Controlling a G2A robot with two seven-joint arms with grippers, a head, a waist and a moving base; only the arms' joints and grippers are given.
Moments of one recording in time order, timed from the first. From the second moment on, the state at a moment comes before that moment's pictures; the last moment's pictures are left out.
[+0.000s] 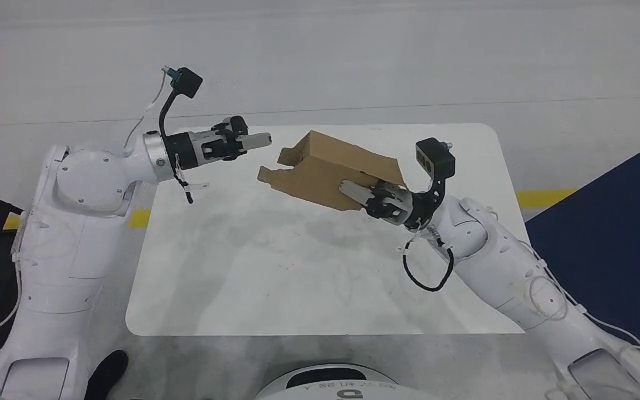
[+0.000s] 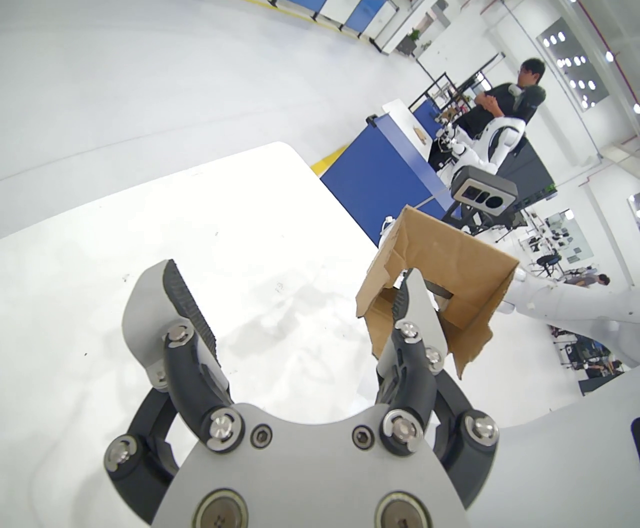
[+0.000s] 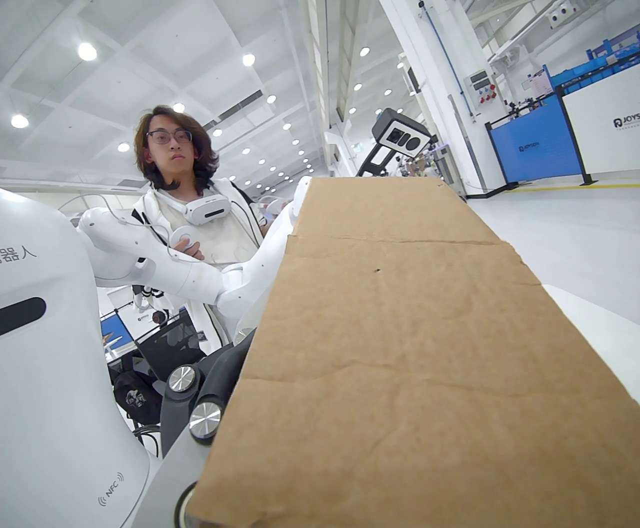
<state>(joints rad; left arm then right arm) 1.02 -0.95 -1.35 -1.69 -0.03 -0.27 -1.00 -1.10 -0.96 0.86 -1.59 -0.11 -1.01 0.09</state>
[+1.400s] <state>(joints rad) 1.01 -0.95 -1.21 -1.69 0.03 -0.33 -1.06 -1.18 -1.01 0.91 -1.62 -0.15 -1.01 0.12</state>
